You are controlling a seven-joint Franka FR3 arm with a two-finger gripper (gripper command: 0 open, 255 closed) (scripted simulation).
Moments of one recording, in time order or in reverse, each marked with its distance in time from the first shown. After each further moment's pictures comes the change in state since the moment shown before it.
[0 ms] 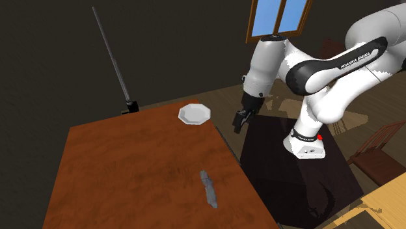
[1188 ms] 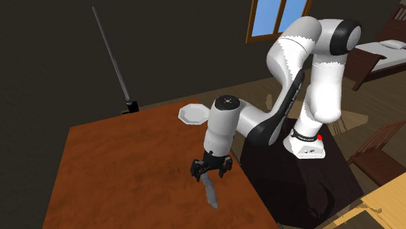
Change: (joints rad) arm -0.082 0.859 0.320 0.392 -0.610 0.365 1.126
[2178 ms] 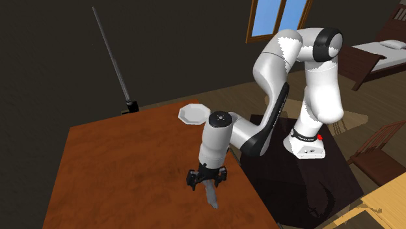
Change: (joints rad) arm 0.109 0.149 -0.105 0.055 -0.145 0.064 0.137
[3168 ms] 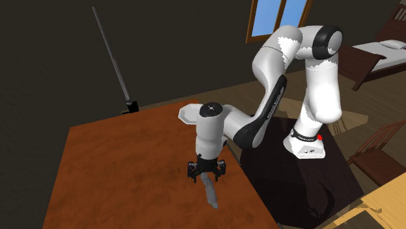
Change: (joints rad) arm -0.078 -0.018 0.040 0.016 0.128 -0.103 -0.018
